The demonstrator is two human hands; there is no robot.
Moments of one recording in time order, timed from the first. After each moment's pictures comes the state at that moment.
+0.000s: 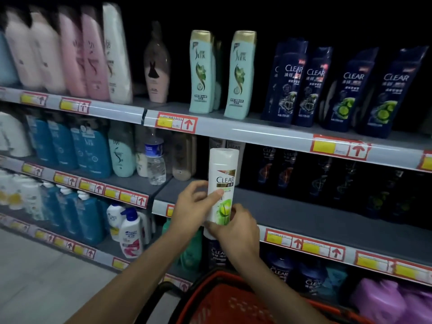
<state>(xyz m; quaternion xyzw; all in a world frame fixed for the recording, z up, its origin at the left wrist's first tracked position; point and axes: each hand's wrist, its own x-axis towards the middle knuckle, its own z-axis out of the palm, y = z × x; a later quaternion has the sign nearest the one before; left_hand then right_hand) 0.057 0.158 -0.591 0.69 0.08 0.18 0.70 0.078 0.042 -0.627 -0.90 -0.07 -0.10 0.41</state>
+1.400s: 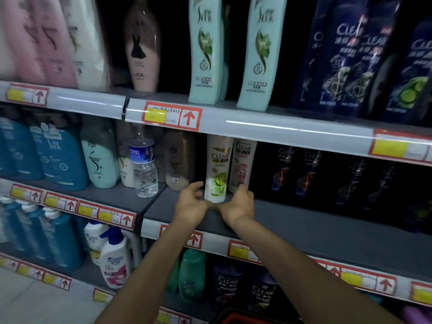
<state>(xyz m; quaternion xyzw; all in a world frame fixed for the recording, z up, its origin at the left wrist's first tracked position) 0.197 0.221 -0.635 0.76 0.16 0.12 0.62 0.239 0.107 -0.638 -0.90 -0.01 -0.03 0.44</state>
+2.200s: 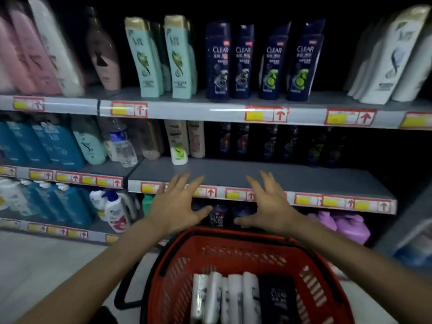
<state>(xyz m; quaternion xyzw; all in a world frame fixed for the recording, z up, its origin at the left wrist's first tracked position) 0.000 0.102 -0.582 0.99 -0.05 0.08 0.04 0.038 -0.156 -0.581 -0.97 -0.19 0.03 0.15</state>
